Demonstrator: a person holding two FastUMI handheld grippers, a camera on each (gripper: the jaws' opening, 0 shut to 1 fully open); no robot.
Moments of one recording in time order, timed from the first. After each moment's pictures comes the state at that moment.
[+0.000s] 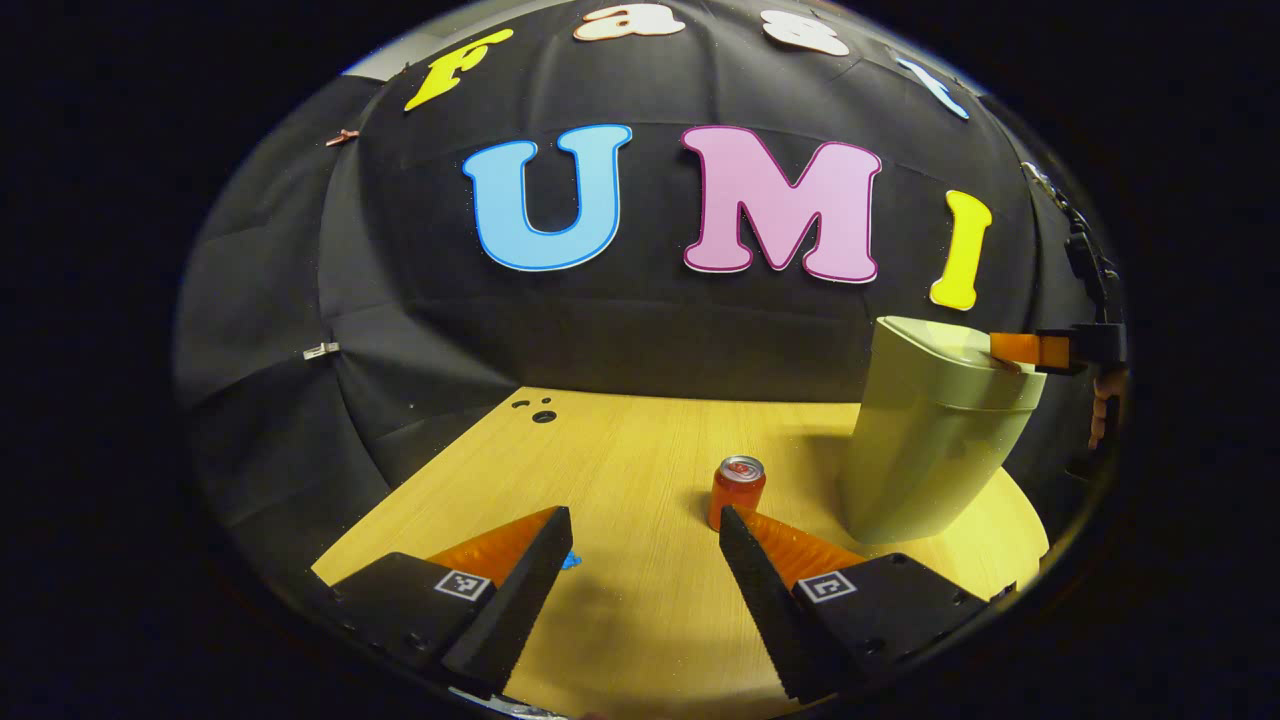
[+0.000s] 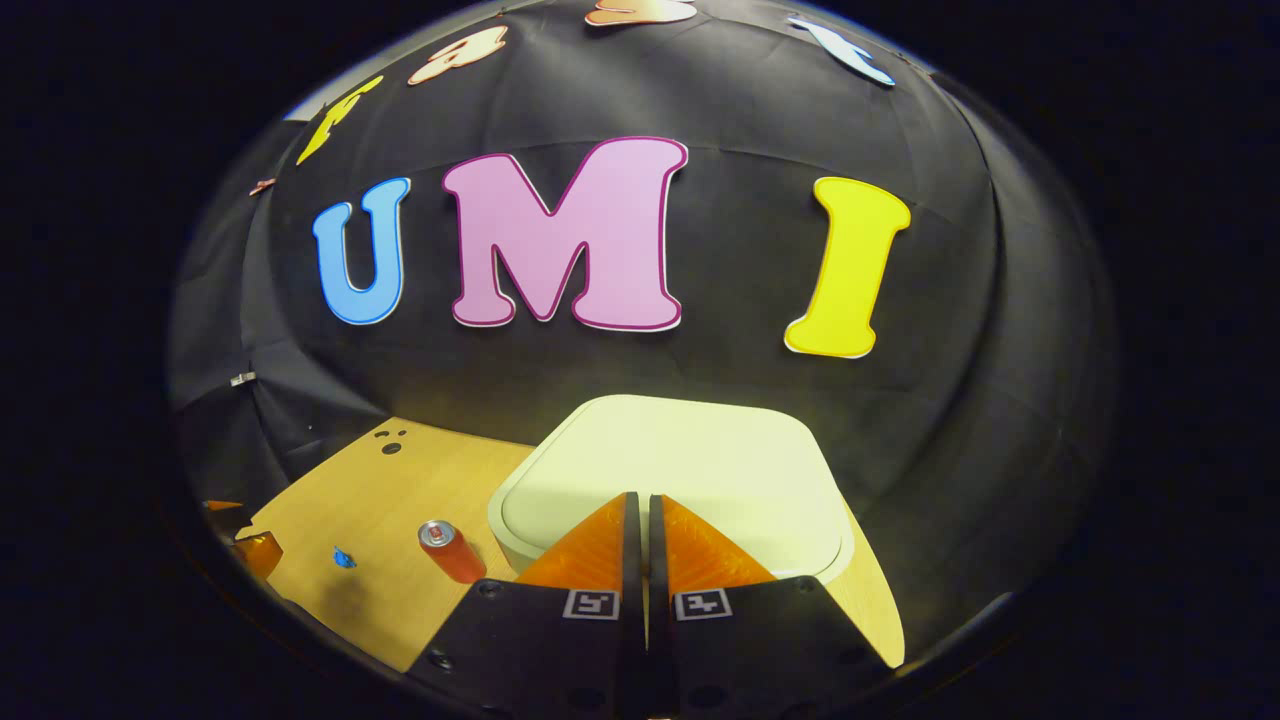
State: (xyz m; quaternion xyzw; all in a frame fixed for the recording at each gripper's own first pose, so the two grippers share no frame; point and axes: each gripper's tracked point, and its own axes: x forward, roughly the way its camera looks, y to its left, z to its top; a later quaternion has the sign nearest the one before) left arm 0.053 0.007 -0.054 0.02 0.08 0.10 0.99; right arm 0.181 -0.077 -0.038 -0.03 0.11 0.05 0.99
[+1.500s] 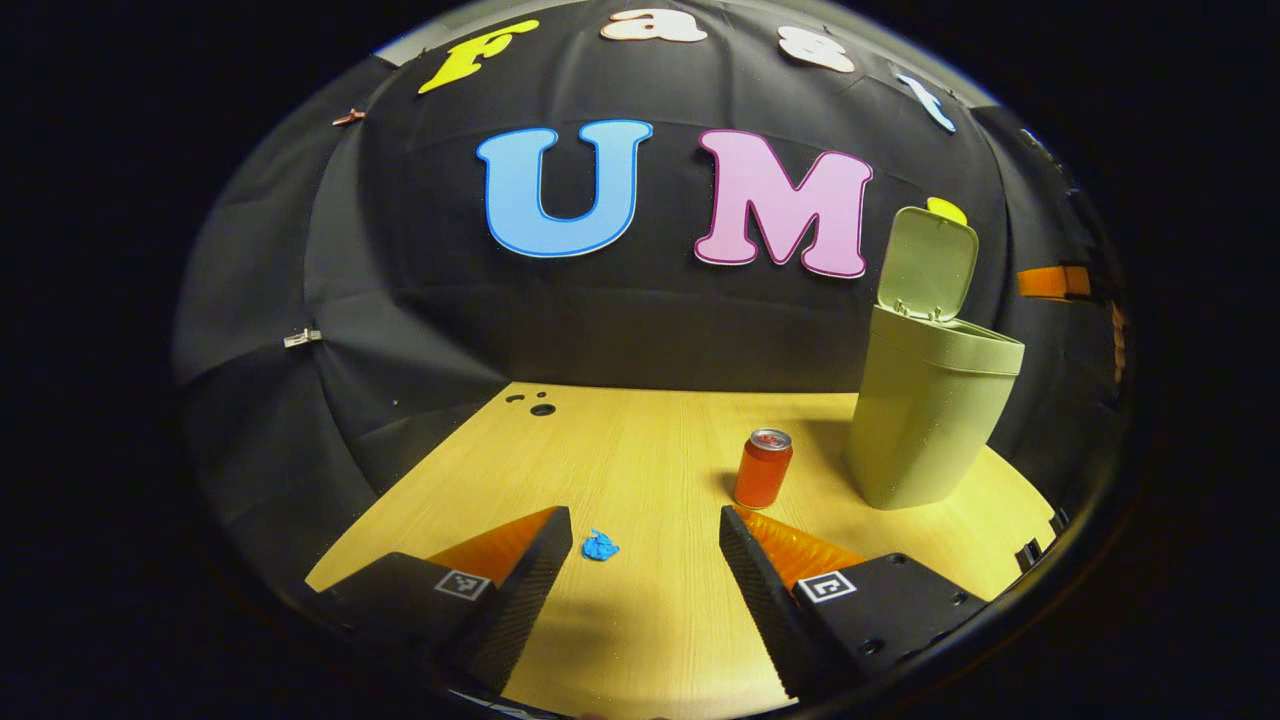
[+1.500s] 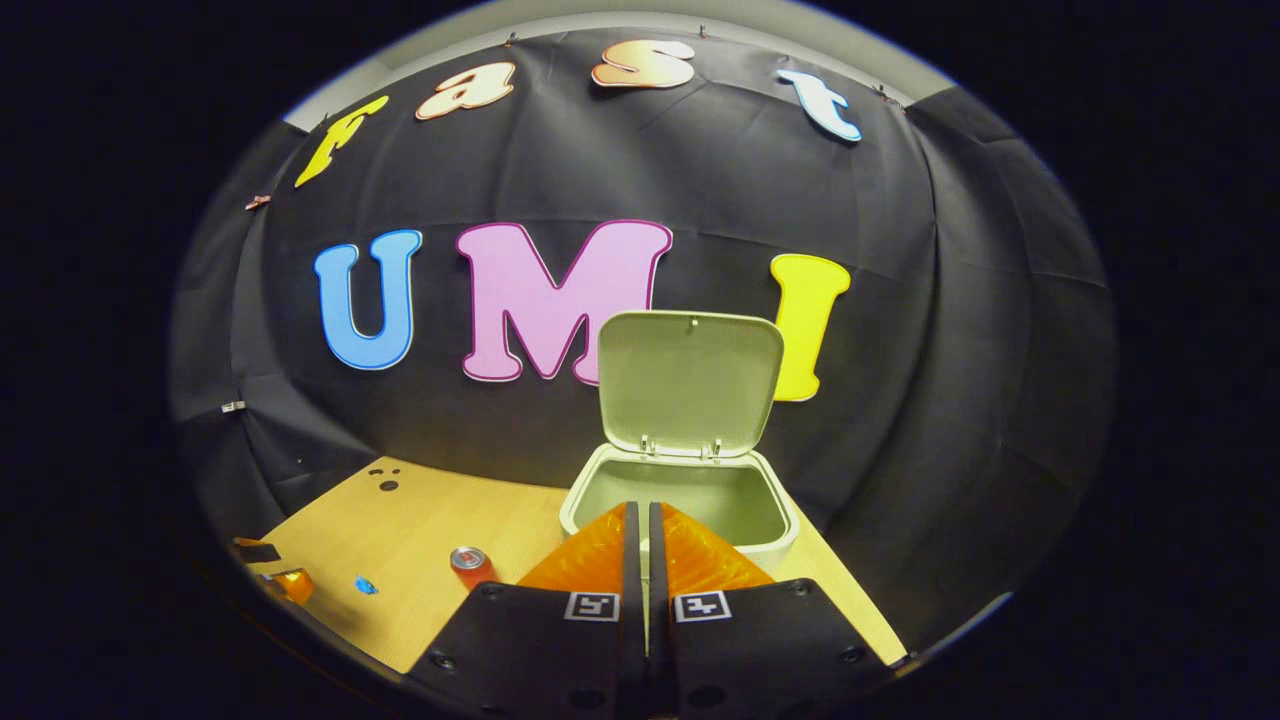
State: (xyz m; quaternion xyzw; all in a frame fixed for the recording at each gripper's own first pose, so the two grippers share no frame) left arm 0.033 0.074 -0.095 0.02 0.07 0.05 1.00; right arm 0.088 -0.048 0.011 -0.03 0.05 -0.01 1.00
